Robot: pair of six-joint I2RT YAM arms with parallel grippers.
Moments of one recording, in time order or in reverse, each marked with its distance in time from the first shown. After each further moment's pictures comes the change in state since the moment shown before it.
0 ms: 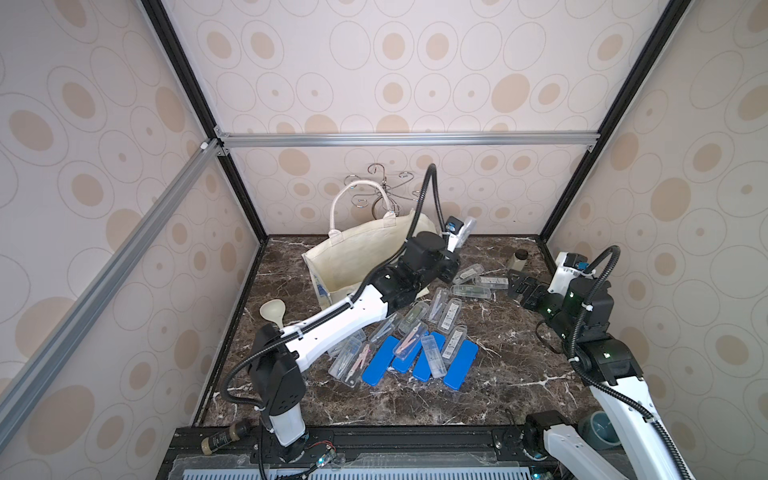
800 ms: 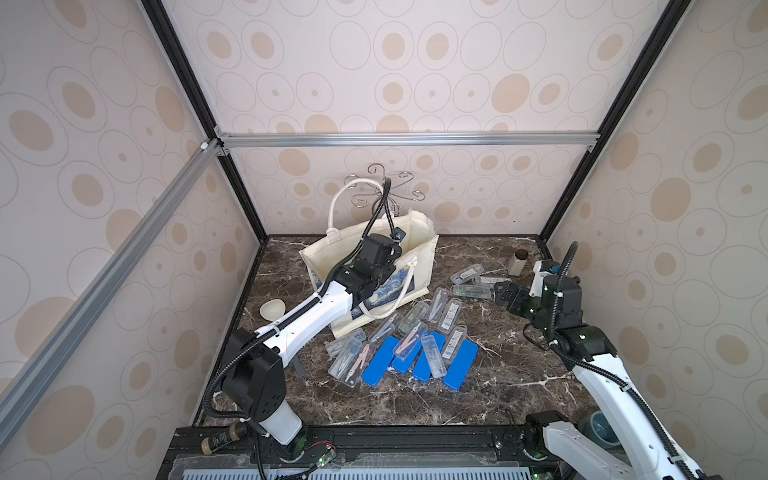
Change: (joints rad) left arm 0.251 -0.076 -0.270 -0.132 -0.259 0.312; right arm 0.000 0.121 -0.077 -0.014 -0.021 0.002
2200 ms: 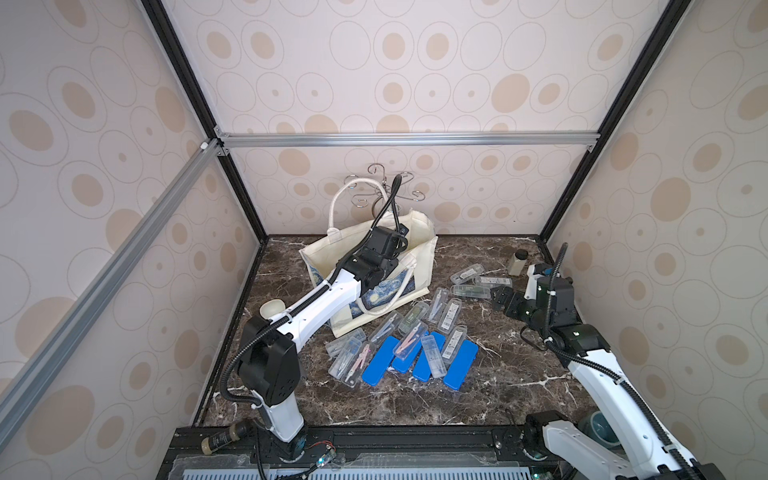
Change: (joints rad) left arm 0.005 0.085 0.158 -0.145 0.000 -0.040; right arm 0.000 0.044 -0.023 -0.012 -0.030 -0.024
